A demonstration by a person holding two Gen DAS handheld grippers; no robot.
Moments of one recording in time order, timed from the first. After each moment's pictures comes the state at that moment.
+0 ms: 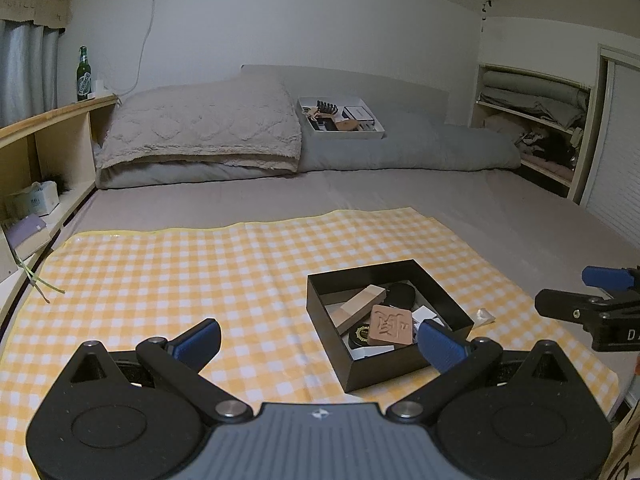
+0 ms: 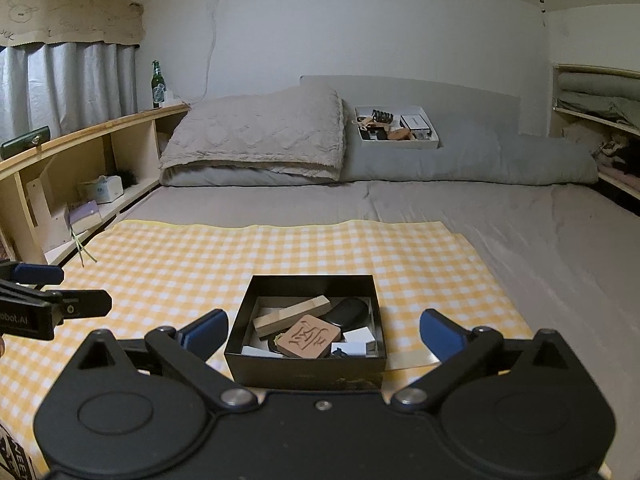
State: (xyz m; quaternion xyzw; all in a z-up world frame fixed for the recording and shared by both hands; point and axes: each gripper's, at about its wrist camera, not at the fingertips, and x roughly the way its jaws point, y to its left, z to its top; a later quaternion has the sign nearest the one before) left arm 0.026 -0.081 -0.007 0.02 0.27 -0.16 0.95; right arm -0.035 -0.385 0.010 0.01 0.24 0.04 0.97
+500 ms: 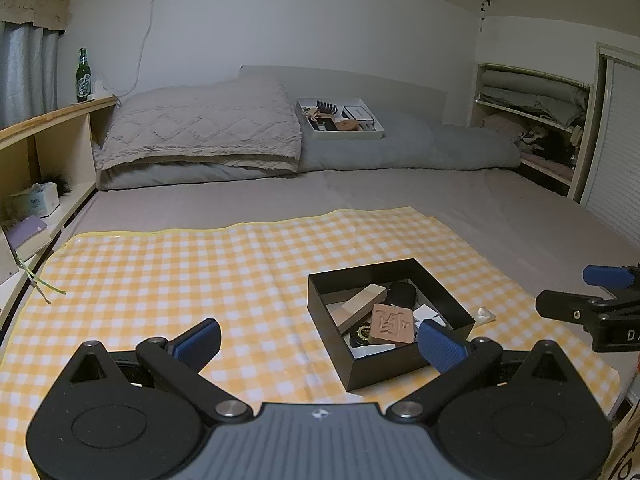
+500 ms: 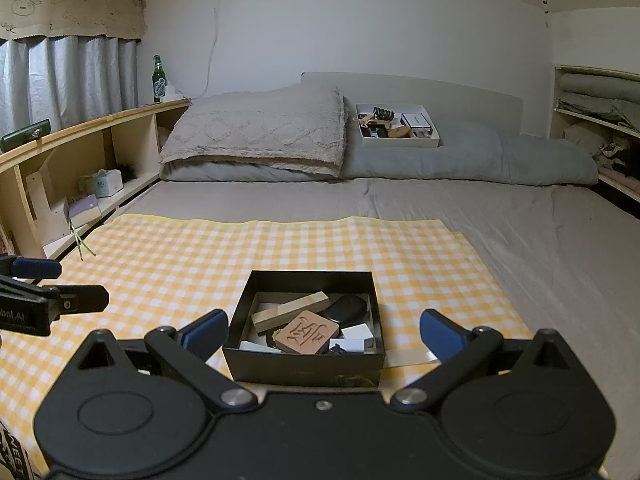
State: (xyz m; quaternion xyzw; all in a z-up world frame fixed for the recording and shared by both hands) left arm 0.024 -0.081 -0.007 0.03 0.27 -0.16 0.95; right arm -0.037 -0.383 0.010 0.01 0.25 0.03 0.97
